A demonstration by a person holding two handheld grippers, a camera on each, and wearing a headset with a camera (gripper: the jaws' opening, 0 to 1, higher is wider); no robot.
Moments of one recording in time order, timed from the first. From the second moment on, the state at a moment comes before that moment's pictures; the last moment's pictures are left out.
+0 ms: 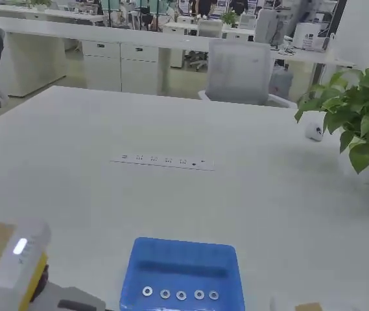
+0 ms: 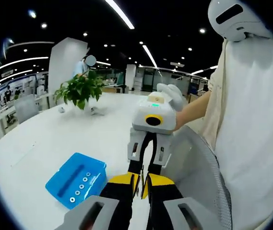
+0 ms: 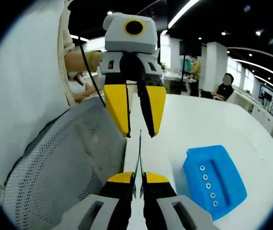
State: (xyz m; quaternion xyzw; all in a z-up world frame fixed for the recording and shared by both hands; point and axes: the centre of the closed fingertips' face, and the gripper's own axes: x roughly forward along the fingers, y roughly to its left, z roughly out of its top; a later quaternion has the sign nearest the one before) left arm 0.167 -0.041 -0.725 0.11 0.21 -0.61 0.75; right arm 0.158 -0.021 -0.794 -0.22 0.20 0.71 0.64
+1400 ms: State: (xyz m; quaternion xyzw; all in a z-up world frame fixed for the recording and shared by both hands) left arm 0.172 -0.037 -0.779 0.24 0.25 -0.62 0.71; right arm 0.172 -0.027 -0.837 -0.25 0.25 0.67 0.65
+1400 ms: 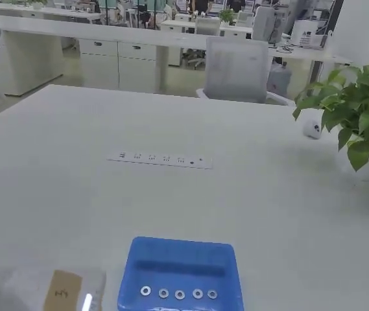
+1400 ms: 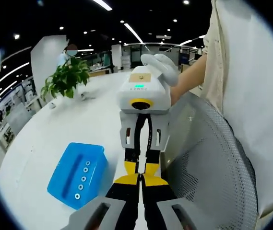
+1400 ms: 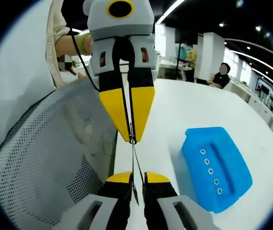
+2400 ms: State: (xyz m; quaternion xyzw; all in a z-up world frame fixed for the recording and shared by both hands) left arm 0.180 -0.002 -0.860 0.30 0.34 -0.60 0.66; right arm 0.221 -0.146 -0.785 -0.09 0.23 0.48 0.84
